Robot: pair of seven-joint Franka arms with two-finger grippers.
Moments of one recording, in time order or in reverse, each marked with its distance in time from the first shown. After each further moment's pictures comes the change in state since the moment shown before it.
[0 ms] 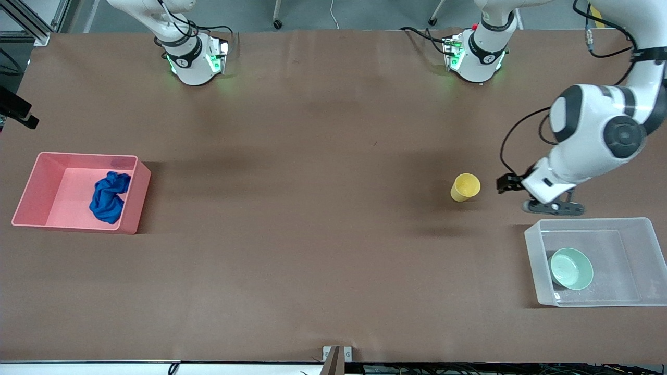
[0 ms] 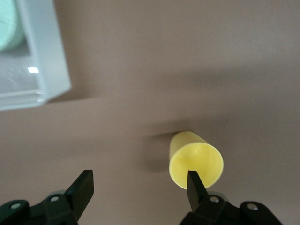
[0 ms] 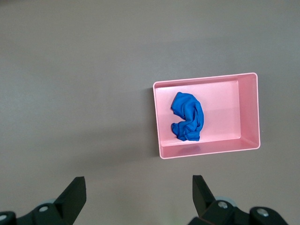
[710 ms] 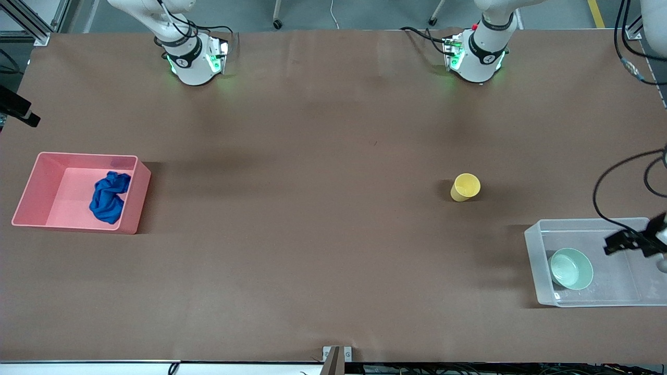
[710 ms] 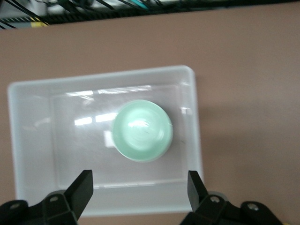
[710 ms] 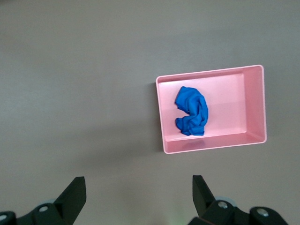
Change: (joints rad) left arm 0.062 0.241 0.204 0.524 -0.001 -0.036 0.236; right arm -0.012 0.000 0.001 0.004 0.010 -0.027 0.000
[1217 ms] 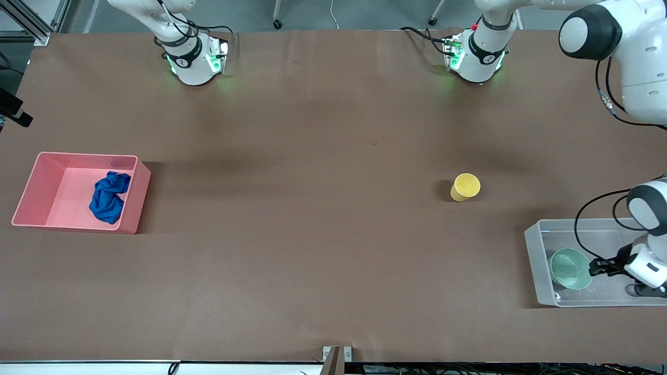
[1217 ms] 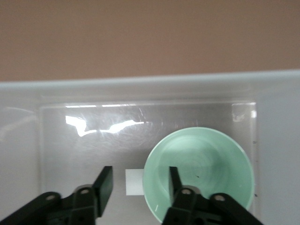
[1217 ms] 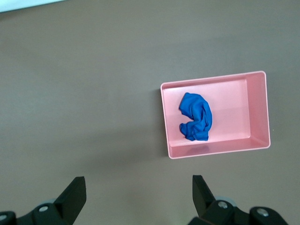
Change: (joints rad) left arm 0.097 0.406 0.018 0.303 -0.011 0.144 0.074; right arm -0.003 0.013 -0.011 0.033 0.041 -0.003 0.011
